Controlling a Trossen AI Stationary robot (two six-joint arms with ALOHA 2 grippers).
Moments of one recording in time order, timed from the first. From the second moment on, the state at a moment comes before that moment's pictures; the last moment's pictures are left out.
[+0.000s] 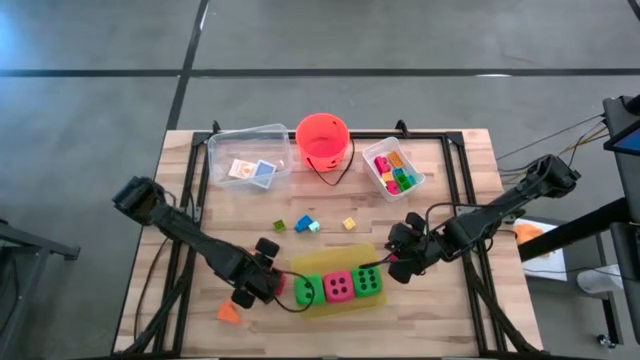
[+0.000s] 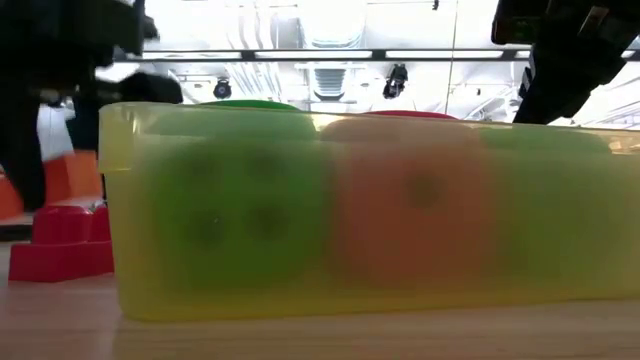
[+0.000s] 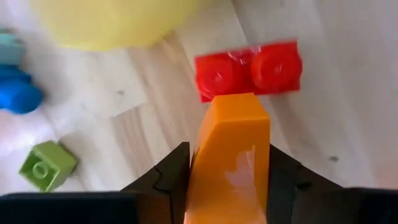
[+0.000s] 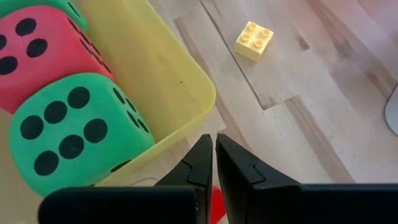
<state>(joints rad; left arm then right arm) -0.56 1.65 1.03 -0.82 -0.19 -0.12 0.50 1.27 0.78 -0.58 0.45 0.86</state>
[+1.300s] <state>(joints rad) -0.53 1.36 1.03 0.02 -0.59 -0.31 0.48 1.61 0.92 0.53 0.61 0.22</state>
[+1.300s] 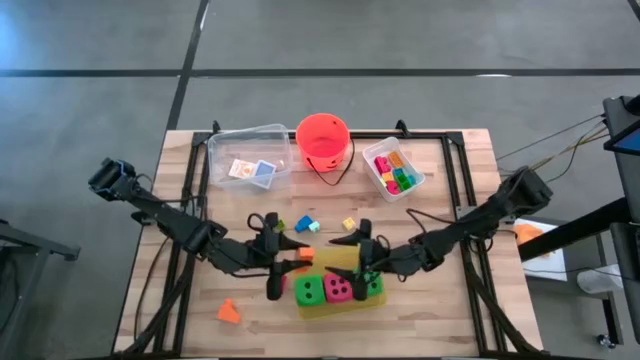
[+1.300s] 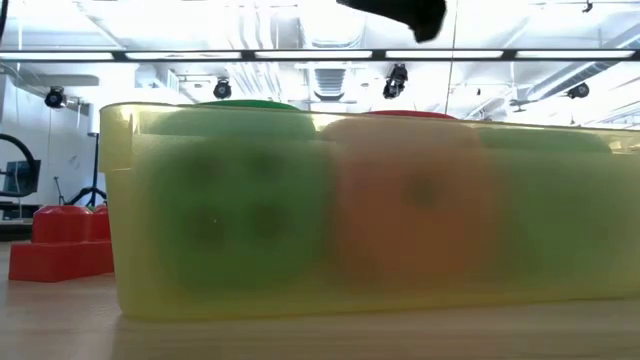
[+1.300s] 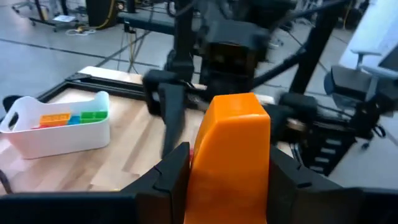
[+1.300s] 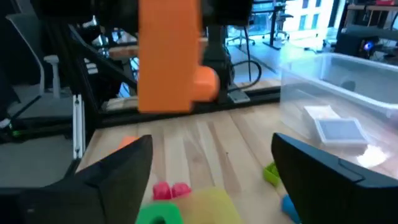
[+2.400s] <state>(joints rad) -0.51 1.37 1.02 0.20 -0.41 -0.15 0.45 1.72 1.19 0.50 0.51 0.08</state>
